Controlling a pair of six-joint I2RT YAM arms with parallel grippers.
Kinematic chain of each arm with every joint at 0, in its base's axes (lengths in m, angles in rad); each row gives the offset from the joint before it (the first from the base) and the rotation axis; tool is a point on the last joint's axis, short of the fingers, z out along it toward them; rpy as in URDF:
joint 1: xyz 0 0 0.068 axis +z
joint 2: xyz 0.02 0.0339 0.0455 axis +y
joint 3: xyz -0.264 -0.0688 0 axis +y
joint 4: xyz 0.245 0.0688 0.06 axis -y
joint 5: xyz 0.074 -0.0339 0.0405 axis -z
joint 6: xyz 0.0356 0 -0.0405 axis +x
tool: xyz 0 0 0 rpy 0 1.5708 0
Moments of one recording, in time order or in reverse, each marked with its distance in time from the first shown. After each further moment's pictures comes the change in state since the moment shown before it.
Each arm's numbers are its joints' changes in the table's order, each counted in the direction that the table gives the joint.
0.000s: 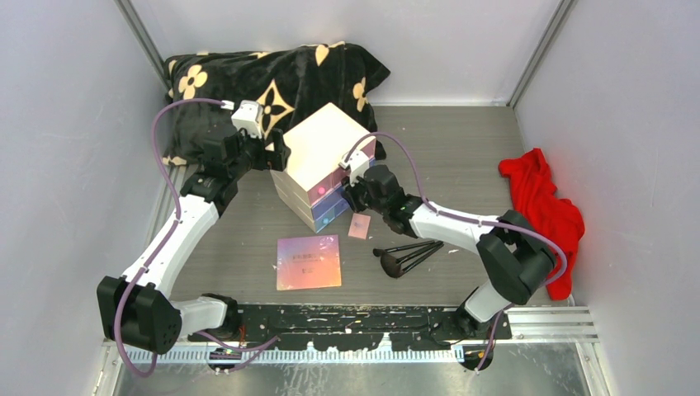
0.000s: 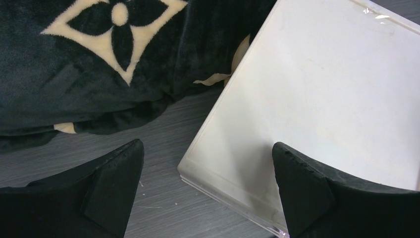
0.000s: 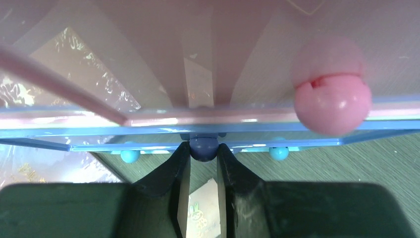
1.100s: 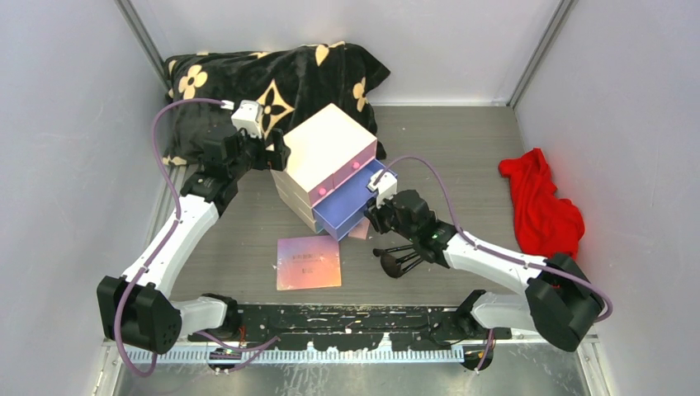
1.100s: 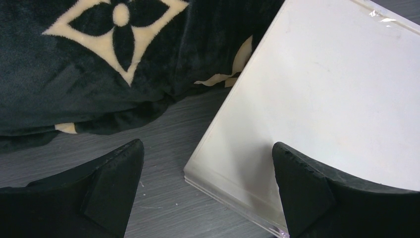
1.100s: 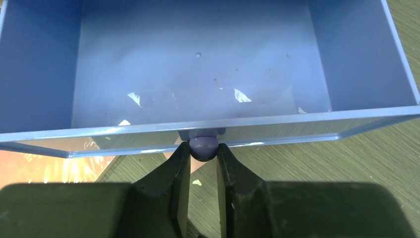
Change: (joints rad) left arm 0.000 0.001 0.000 0.002 -0.005 0.001; right arm 0.001 -0.355 0.299 -0.049 0.029 0.013
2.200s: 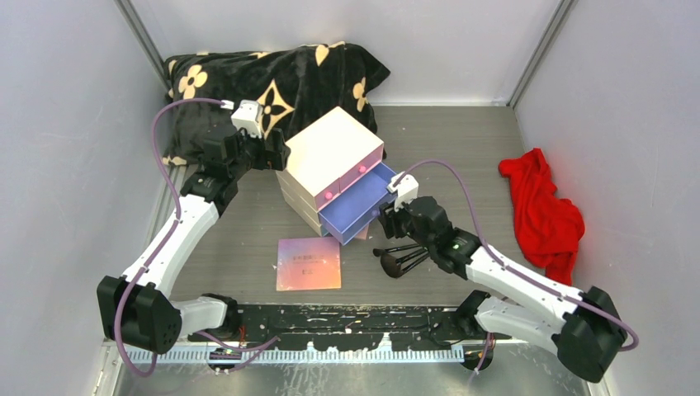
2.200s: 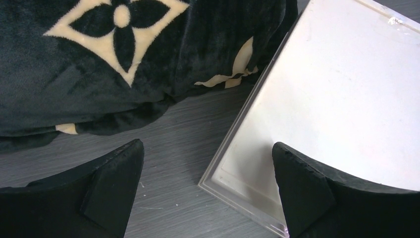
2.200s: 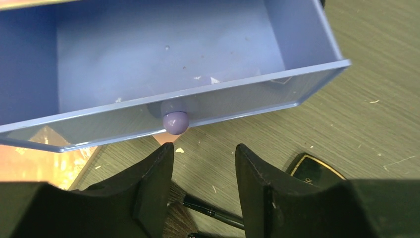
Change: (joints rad) left arm 0.000 0.000 -0.001 0.003 0.000 0.000; right arm 0.003 -0.211 0.032 -0.216 0.117 0.066
